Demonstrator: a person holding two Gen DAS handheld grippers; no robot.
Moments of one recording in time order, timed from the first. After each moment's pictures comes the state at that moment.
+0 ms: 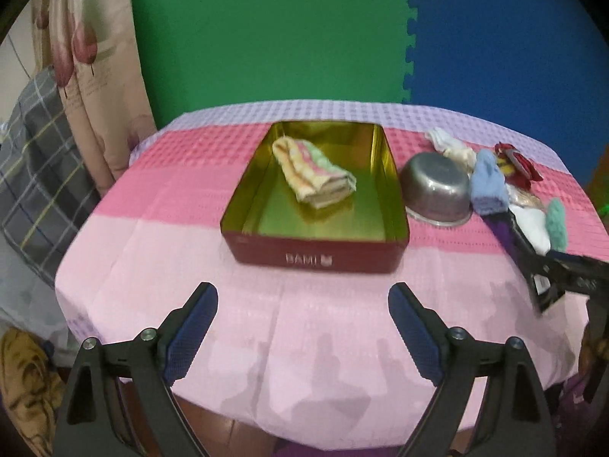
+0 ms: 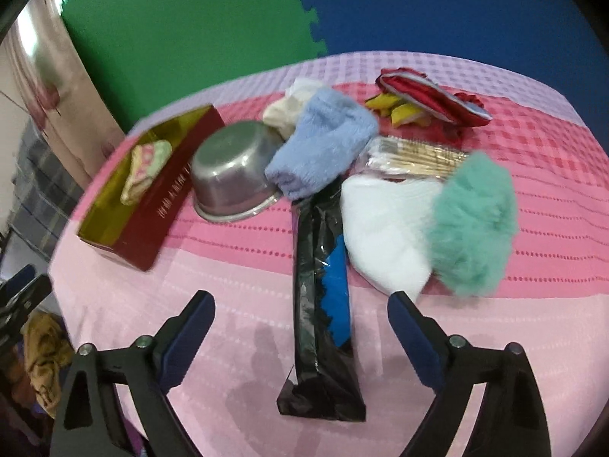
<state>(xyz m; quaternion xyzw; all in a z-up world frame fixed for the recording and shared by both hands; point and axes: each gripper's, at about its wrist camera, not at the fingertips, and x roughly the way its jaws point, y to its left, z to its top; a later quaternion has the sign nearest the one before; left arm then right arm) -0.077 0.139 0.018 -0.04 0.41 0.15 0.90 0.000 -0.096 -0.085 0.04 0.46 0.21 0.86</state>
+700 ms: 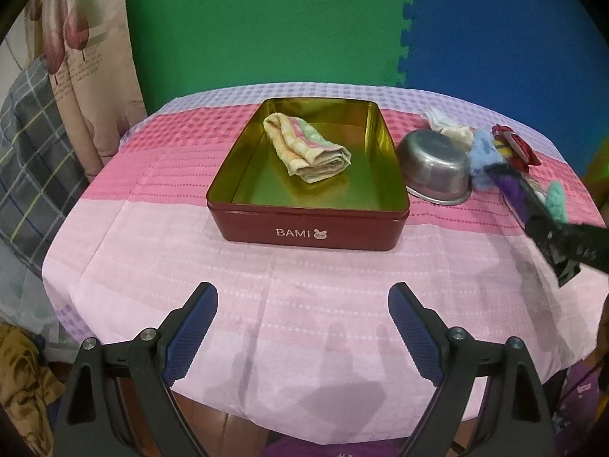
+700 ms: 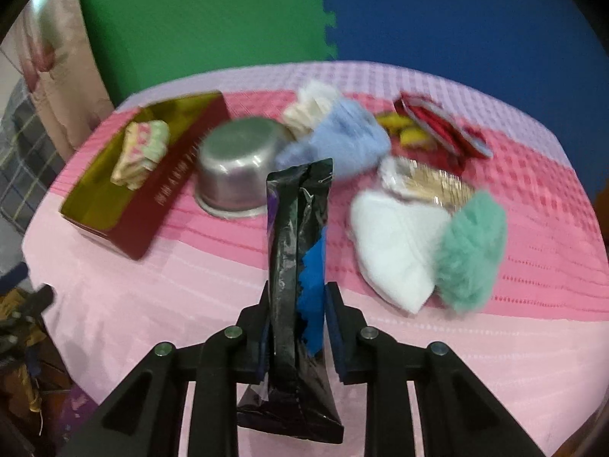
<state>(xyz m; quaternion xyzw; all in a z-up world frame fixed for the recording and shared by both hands) -0.081 0.141 0.000 -0.04 0.42 0.13 0.90 -0.011 -0.070 -0.061 -0.04 0.45 0.18 0.87</state>
